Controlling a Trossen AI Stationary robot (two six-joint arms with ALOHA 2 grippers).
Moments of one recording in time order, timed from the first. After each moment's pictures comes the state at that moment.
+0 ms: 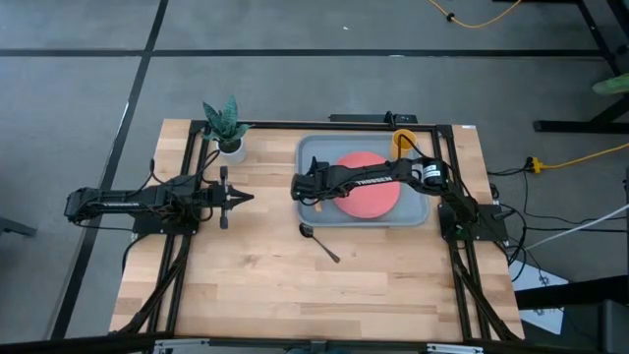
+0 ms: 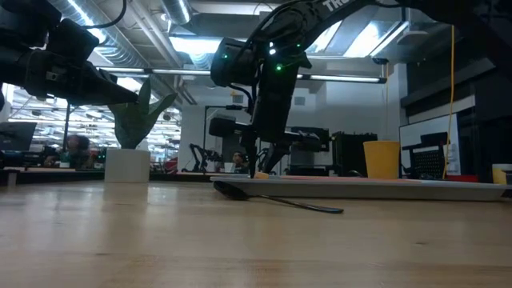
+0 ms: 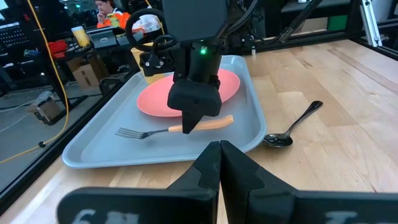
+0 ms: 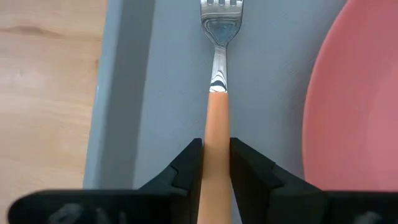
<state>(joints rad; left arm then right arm) 0.10 0.15 0.01 0.02 -0.05 0.17 -0.08 2.23 1.70 -0.78 0.36 1.36</state>
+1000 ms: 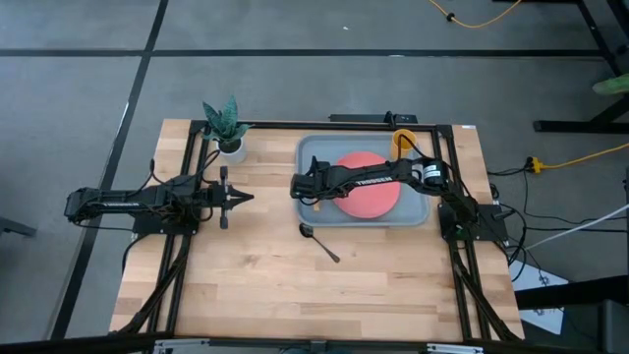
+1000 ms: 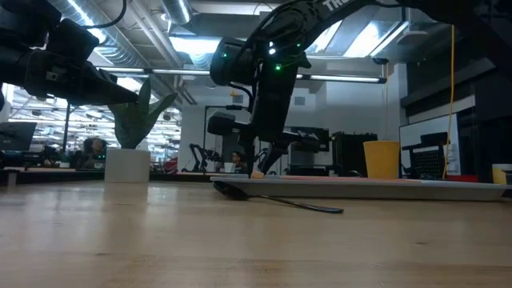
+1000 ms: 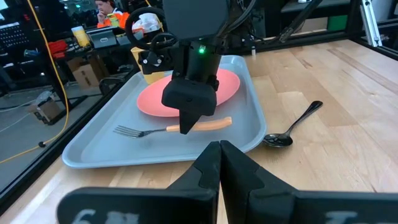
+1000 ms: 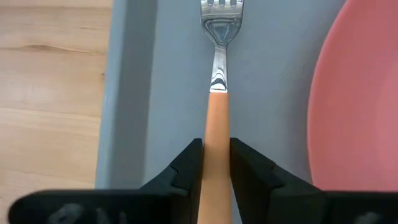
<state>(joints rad) 0.10 0.15 0.01 0.02 -0.05 0.17 -0.08 2.23 1.70 -0.76 0.37 1.41</state>
